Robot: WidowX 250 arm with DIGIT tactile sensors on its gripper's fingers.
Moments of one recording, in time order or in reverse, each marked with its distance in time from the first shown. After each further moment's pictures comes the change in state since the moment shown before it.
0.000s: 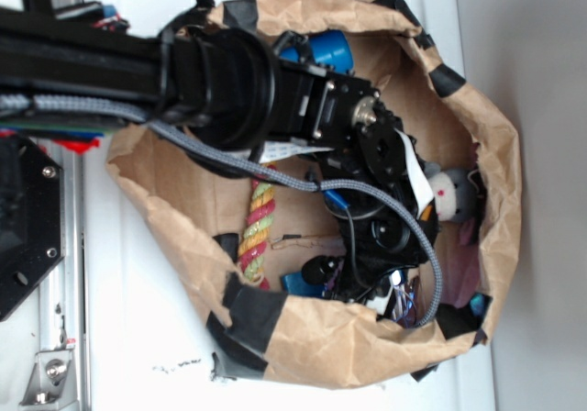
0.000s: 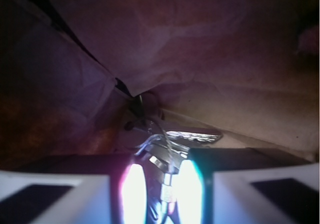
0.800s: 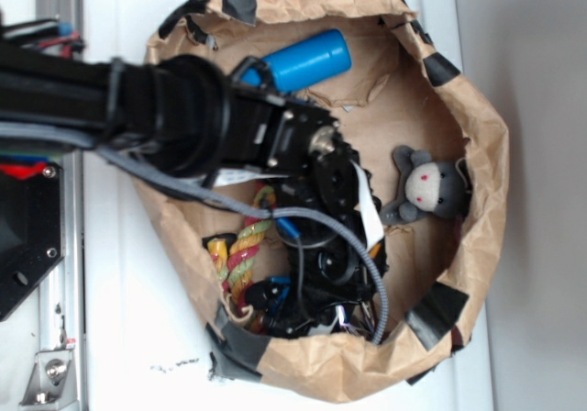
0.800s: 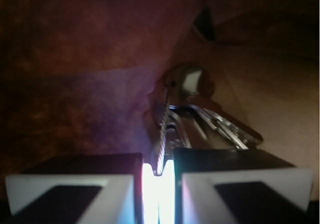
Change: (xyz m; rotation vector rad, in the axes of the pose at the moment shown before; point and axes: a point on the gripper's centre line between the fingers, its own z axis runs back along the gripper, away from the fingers) arm -0.022 -0.028 0.001 -0.052 0.050 -0.072
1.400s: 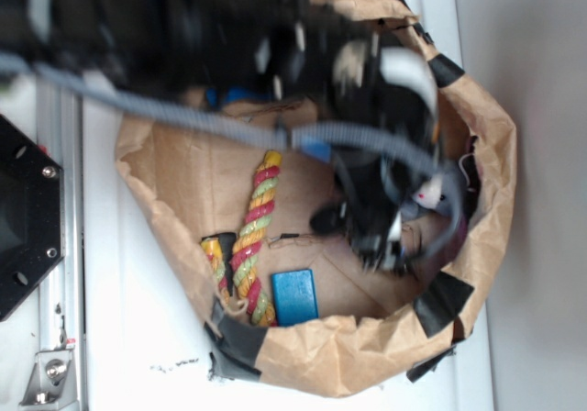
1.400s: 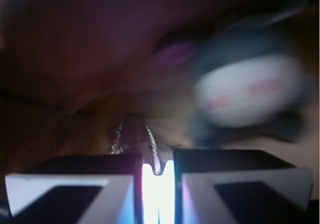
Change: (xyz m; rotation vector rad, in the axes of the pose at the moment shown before) arm 0.023 0.060 0.095 0.352 -0.066 0.452
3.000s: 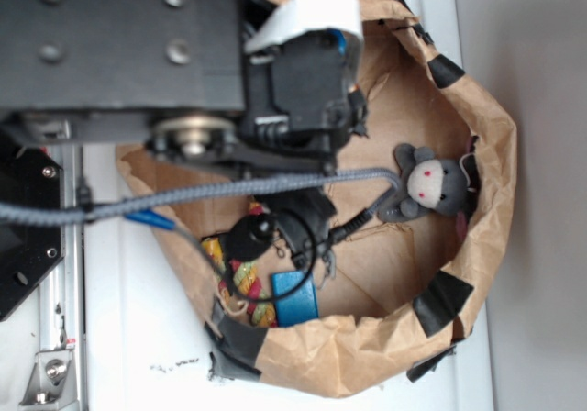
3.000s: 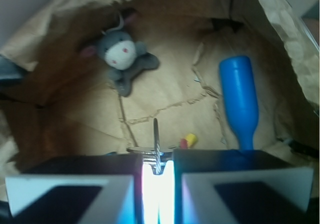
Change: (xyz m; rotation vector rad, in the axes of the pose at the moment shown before) arm -0.037 -0.027 0.083 0.356 0.045 0.342
